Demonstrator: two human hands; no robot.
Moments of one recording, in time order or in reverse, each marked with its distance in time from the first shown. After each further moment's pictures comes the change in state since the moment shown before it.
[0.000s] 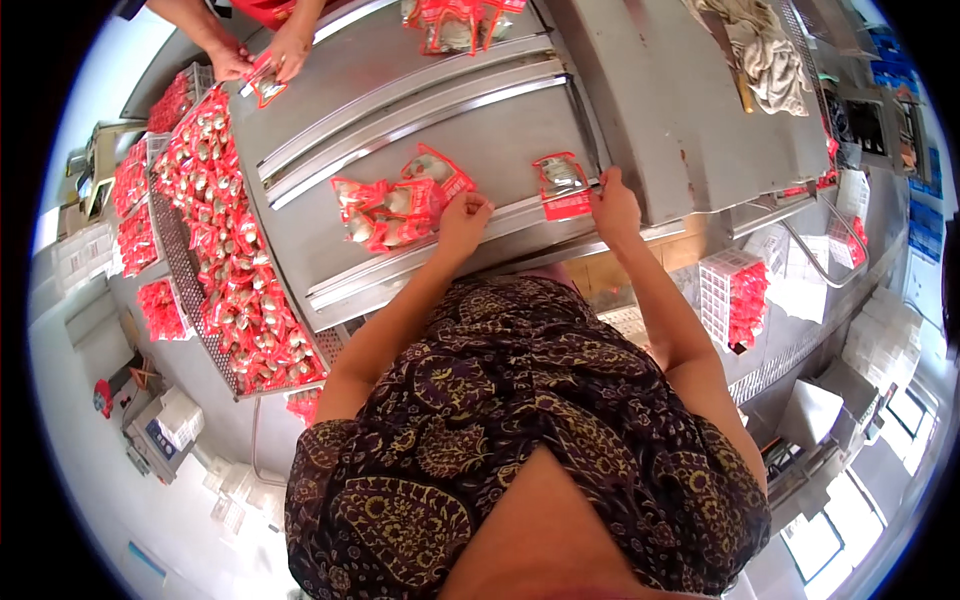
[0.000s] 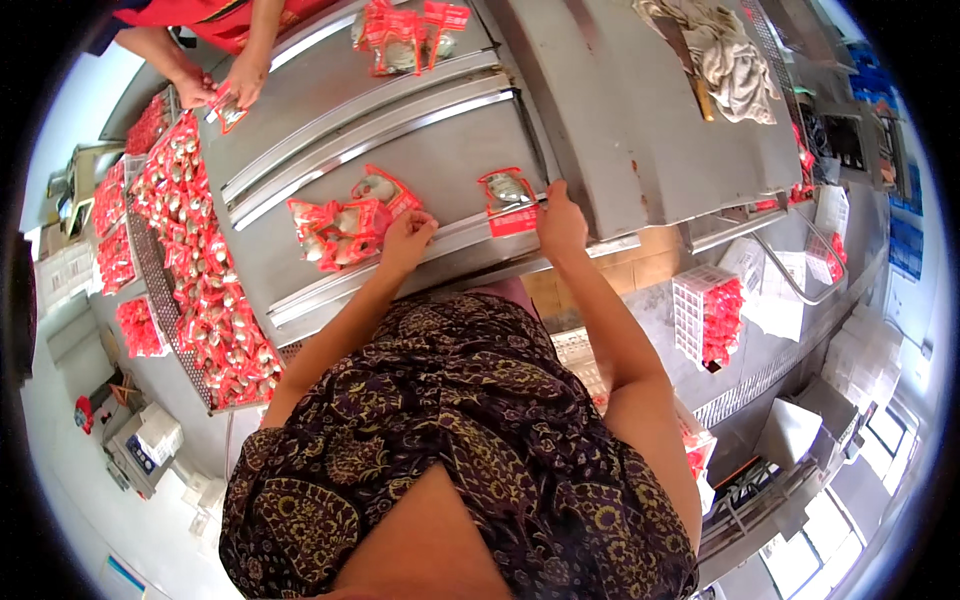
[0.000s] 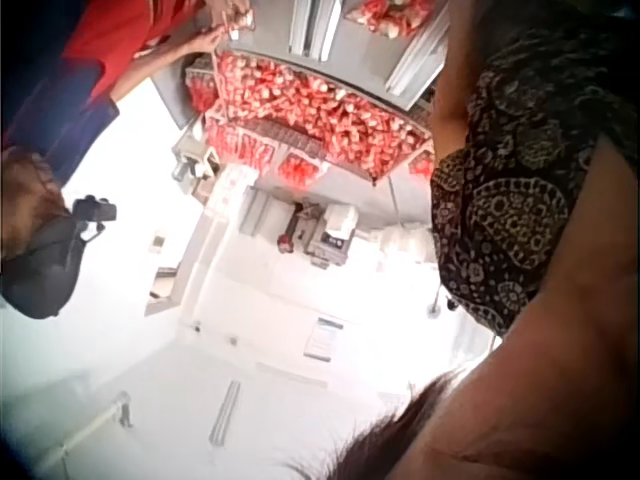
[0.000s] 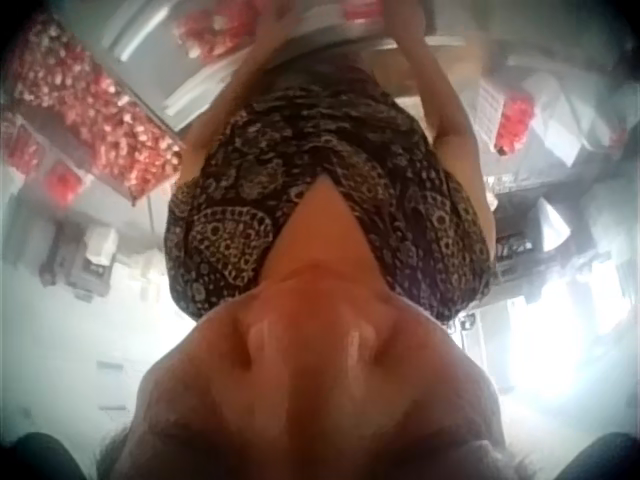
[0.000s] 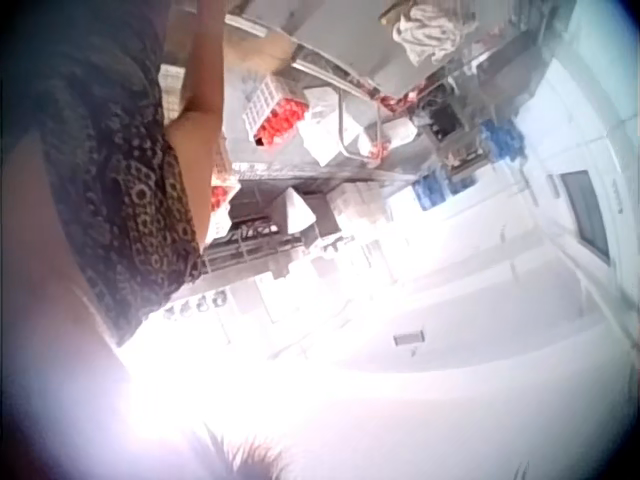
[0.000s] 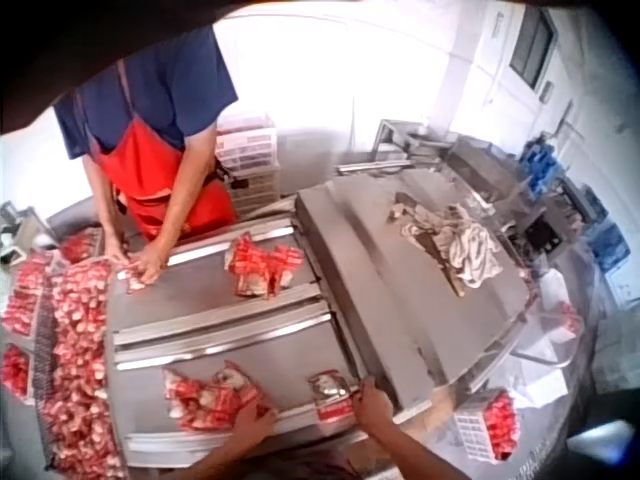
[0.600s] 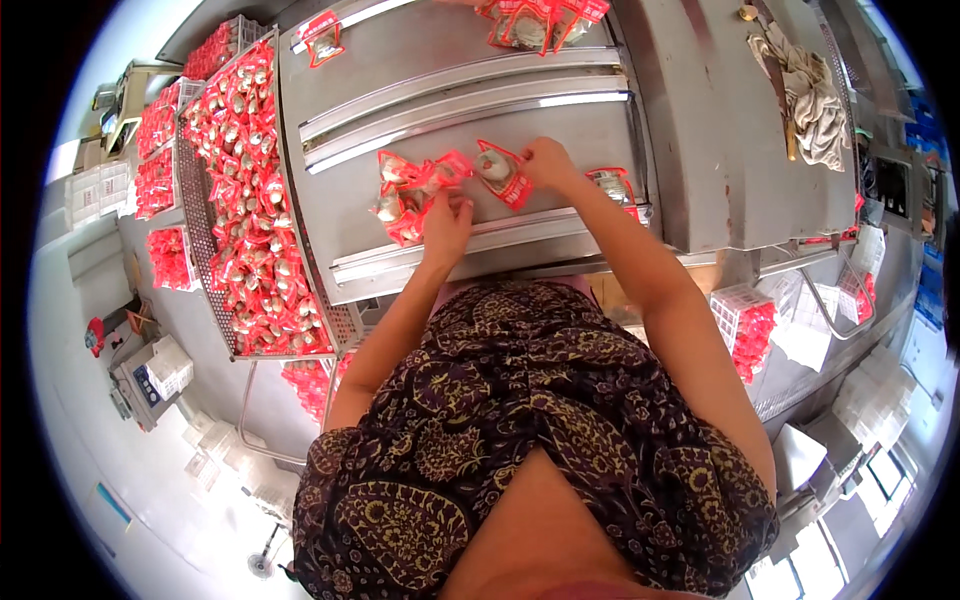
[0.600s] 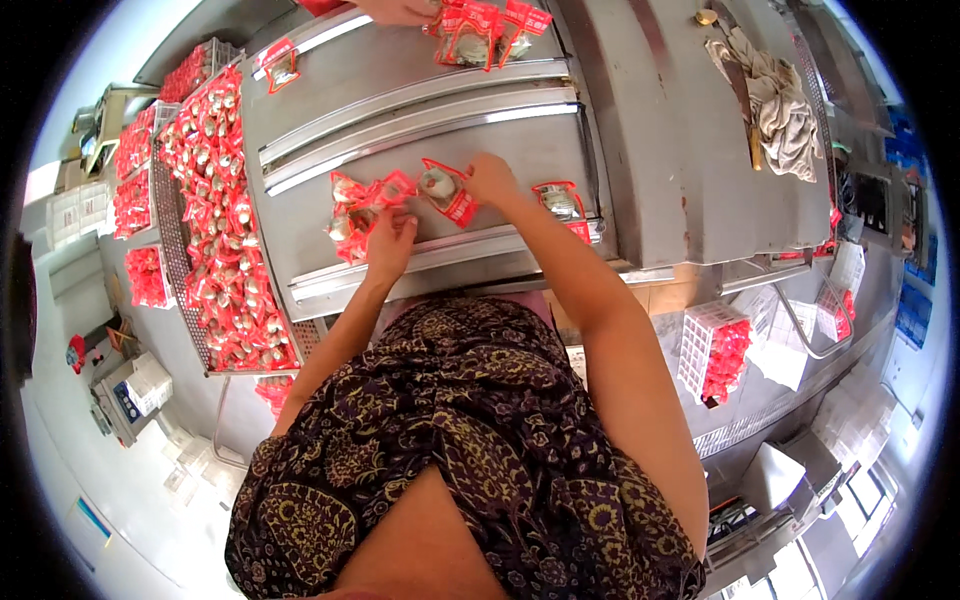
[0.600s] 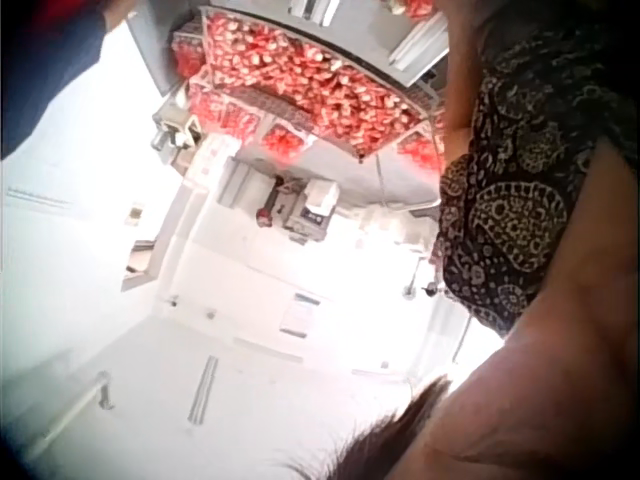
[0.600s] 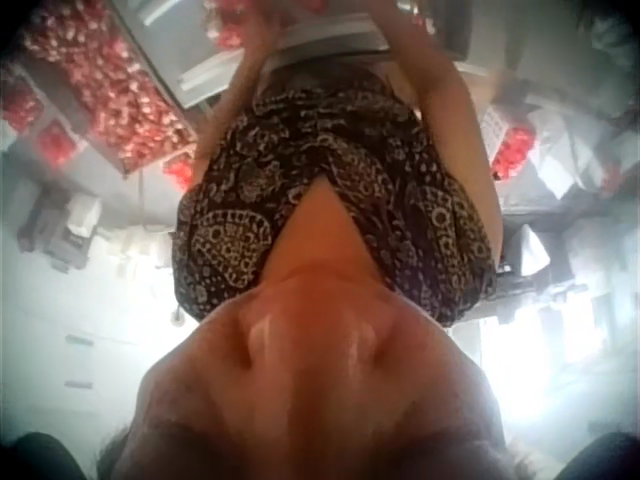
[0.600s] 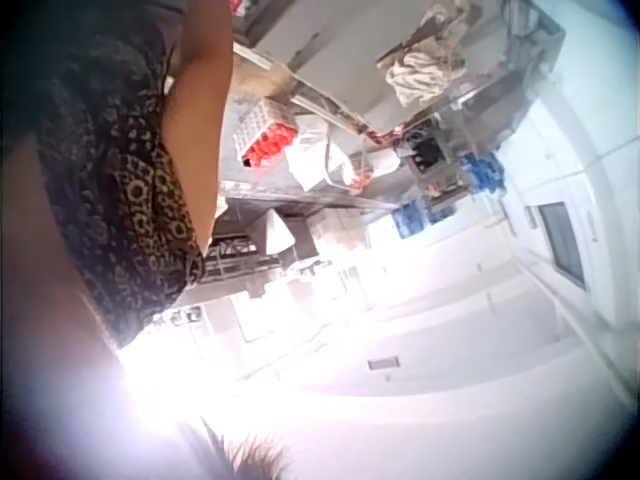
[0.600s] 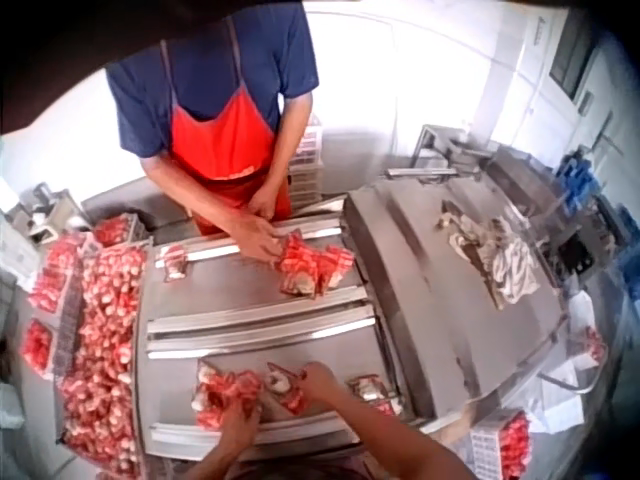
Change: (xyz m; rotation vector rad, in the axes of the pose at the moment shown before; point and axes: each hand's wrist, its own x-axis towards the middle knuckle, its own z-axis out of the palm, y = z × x) left_hand -0.025 -0.001 -0.076 0.297 0.420 0.079; right_hand 0.082 -0.128 0.131 0.157 -0.288 -0.624
